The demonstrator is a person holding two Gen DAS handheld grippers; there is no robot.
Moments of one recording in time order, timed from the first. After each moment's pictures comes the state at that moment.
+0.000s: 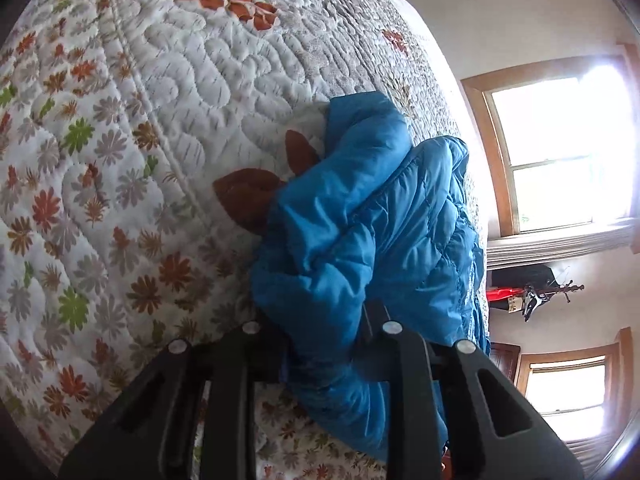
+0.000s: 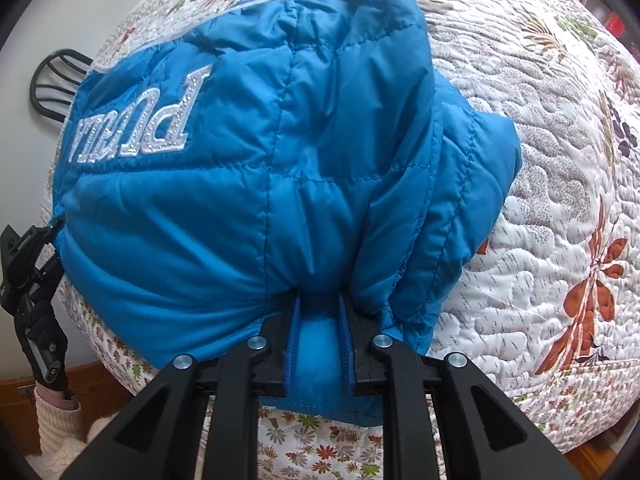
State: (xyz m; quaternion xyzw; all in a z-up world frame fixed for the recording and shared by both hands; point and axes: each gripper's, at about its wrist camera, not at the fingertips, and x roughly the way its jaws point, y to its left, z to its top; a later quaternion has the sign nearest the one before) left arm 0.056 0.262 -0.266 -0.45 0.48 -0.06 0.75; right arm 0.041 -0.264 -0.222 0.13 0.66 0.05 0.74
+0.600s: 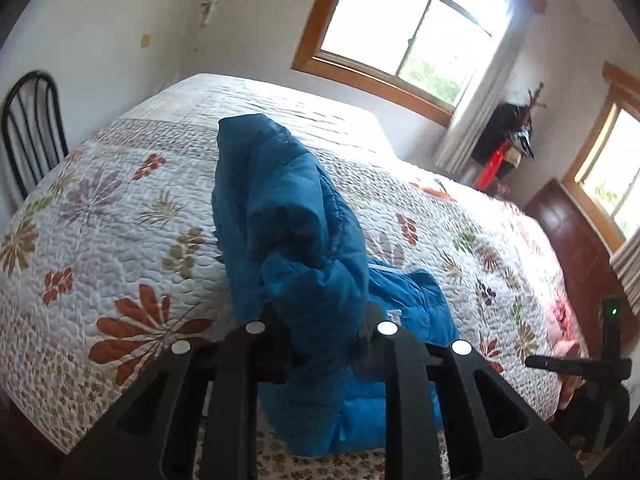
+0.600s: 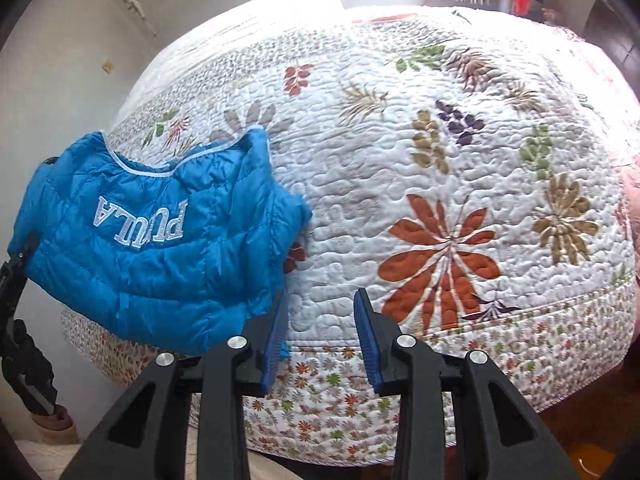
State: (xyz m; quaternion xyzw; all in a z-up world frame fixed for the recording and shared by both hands) left arm 0.019 0.051 -0.047 -0.08 0.37 -0.22 0.90; right arm -0.051 -0.382 -0.099 0.19 0.55 -0.07 0.81
